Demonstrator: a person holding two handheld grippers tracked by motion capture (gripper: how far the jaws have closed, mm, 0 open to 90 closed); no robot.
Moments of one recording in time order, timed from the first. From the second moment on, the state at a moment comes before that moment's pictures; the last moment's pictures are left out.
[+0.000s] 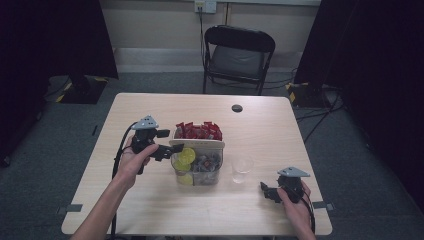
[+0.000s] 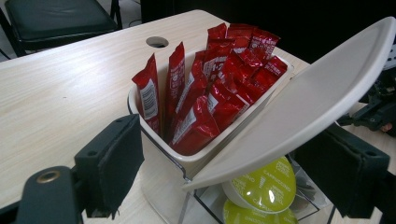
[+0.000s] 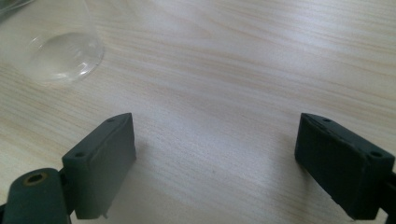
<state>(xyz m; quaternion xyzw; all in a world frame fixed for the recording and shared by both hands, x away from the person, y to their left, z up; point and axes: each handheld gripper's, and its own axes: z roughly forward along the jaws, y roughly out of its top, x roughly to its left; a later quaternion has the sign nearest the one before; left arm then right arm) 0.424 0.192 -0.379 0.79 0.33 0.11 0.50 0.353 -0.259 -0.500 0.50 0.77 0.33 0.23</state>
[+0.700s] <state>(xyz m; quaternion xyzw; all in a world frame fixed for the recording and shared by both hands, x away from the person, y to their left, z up) 0.435 0.193 -0.382 0.77 0.35 0.12 0.52 0.353 -0.259 -0.500 0.50 0.77 0.33 0.23</state>
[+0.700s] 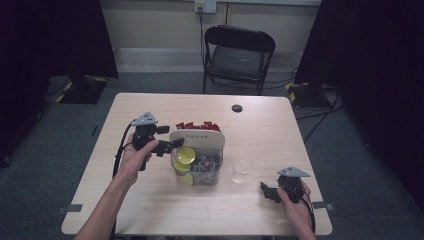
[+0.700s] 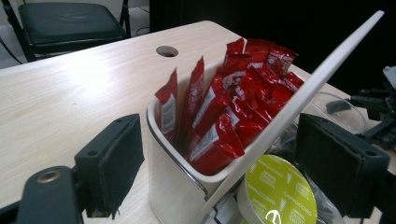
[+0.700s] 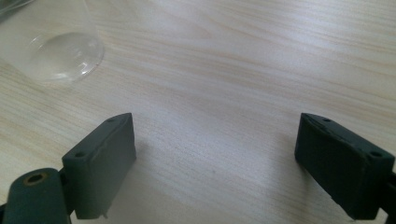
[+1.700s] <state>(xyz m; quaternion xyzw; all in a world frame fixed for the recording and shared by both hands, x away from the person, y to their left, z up) 0.440 0.196 -0.381 0.78 0.36 0.14 0.50 0.351 -0.261 -0.496 0.49 0.78 0.33 0.21</state>
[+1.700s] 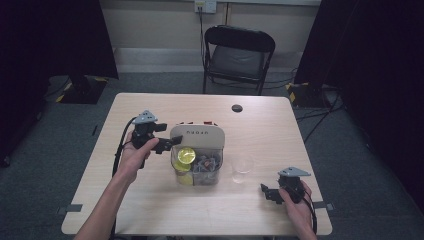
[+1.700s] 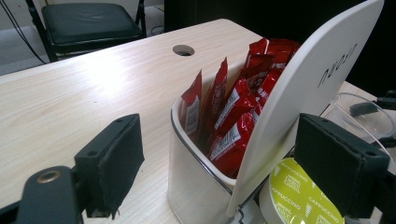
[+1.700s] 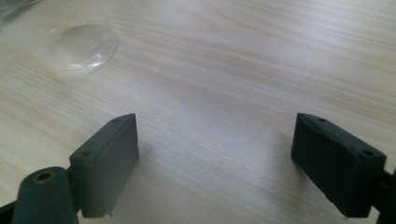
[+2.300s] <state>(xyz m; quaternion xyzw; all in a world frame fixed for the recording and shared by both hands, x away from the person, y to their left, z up) 0.441 0.194 -0.383 0.77 0.36 0.13 0.50 0.340 -0.251 -0.470 0.47 0.78 0.36 0.18</state>
